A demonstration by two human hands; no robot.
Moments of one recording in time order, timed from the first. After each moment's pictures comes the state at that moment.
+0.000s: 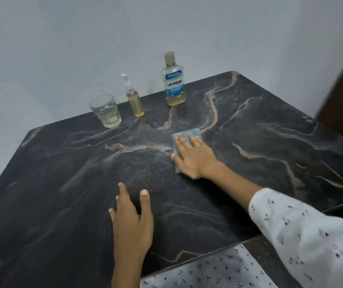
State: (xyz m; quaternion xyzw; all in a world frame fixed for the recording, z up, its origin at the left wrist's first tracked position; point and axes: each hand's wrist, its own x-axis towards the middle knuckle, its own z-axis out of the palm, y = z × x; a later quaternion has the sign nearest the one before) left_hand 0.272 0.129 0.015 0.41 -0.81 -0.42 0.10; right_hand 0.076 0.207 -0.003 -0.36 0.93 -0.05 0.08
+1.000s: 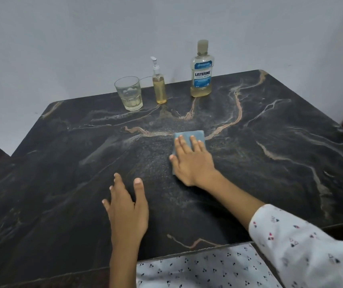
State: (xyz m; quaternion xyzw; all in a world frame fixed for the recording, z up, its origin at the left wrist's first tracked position) left_hand 0.294 0.096 0.005 0.44 -0.77 -0.43 0.16; right_hand 0.130 0.166 -0.004 -0.37 0.92 -0.03 0.07
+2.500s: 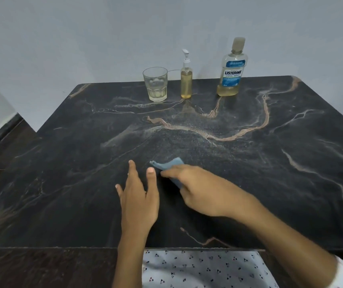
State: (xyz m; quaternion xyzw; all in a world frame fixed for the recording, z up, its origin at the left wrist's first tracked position) left_hand 0.301 0.088 0.003 0.45 -0.75 -0.46 0.17; right_hand 0.202 0.188 0.059 -0.54 0.79 -0.18 0.22
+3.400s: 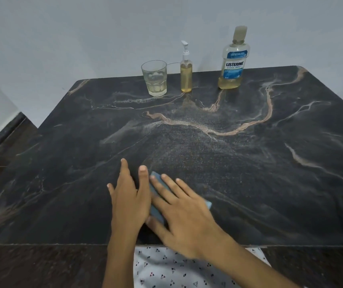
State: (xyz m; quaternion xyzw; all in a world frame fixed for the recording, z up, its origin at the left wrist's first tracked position) left_hand 0.309 0.081 0.005 0.44 -0.77 -0.43 0.18; right_hand 0.248 0.191 -0.011 -0.58 0.80 -0.13 0.07
